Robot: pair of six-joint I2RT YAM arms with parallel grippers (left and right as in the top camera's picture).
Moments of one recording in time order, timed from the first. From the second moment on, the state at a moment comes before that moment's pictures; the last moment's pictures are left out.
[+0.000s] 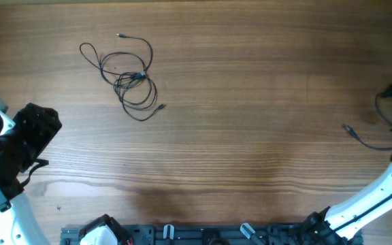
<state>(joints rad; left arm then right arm) 0.55 1.06 1.44 -1.33 0.29 -0.39 -0.74 2.18 1.79 -1.19 -0.17 0.60</state>
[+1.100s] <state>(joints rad) 0.55 1.06 1.44 -1.34 0.29 -0.36 -0.52 2.09 1.38 -1.06 -0.20 0.52</state>
